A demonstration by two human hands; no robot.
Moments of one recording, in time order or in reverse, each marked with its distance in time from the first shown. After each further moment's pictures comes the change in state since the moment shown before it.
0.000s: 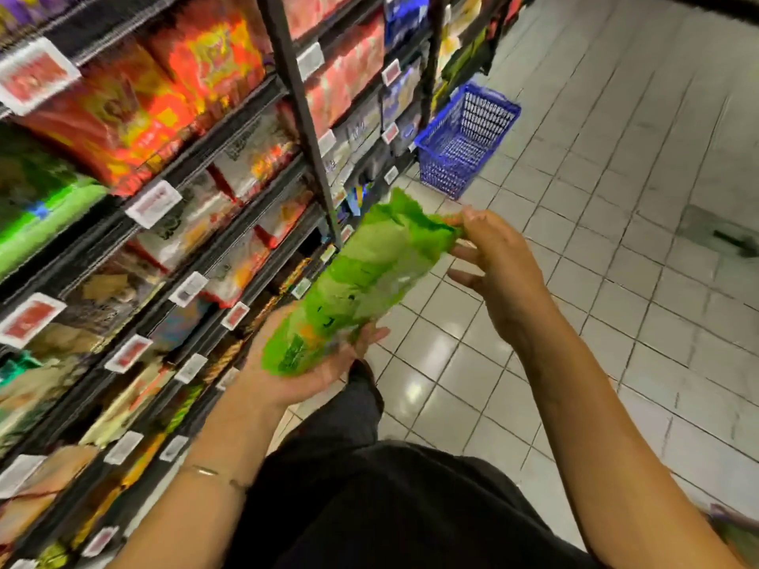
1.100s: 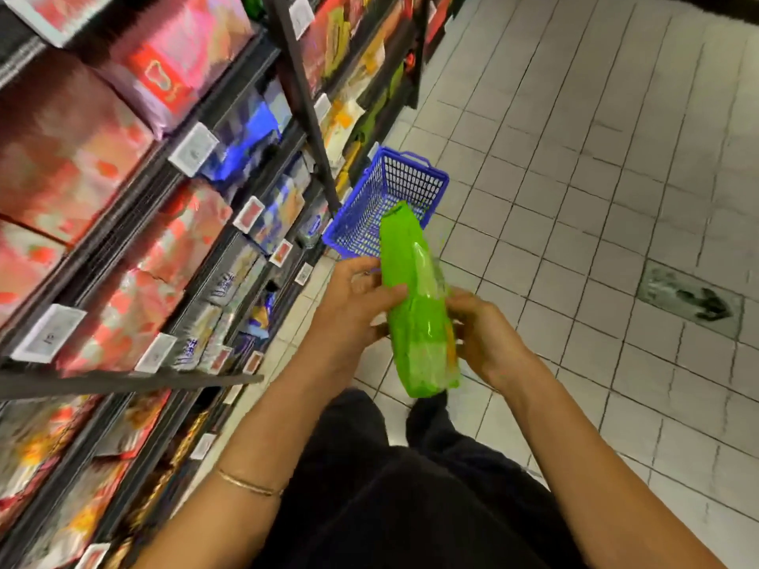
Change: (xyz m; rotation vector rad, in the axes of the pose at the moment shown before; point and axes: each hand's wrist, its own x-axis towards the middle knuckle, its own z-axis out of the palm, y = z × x) left_hand 0.510 0.212 0.425 0.991 0.330 0.583; right_hand 0.537 -0.093 -0.277 0.236 0.049 0.507
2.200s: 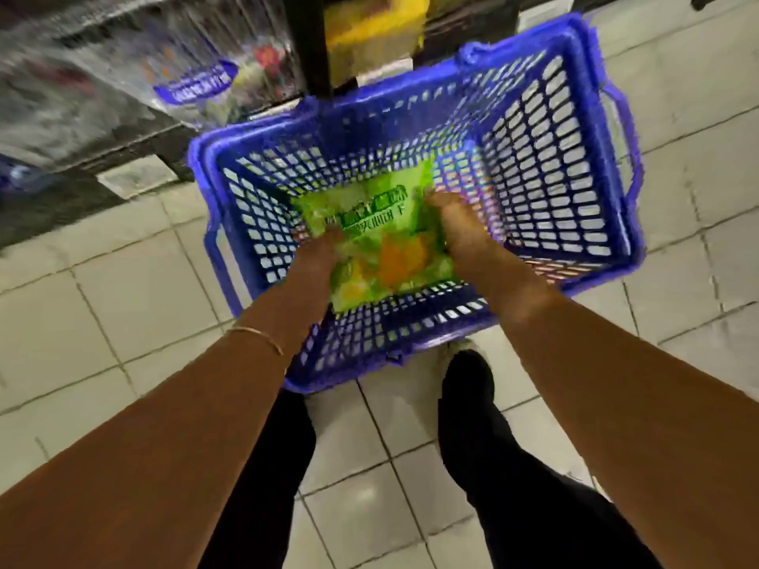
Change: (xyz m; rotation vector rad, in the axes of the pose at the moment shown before) left_hand 0.754 -0.348 -0.091 -0.423 0.732 -0.586; right_hand 0.892 0.015 -0.027 -0.832 -0.255 0.163
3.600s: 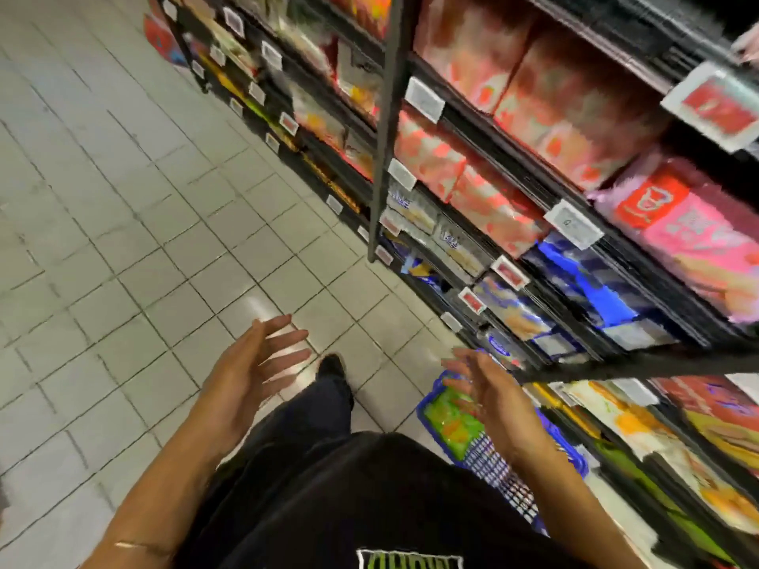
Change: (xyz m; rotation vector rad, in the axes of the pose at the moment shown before) left_hand -0.718 -0.183 -0.289 -1.191 0.539 0.512; right_hand -0.636 -0.212 0.125 -0.760 -0.824 -0.263
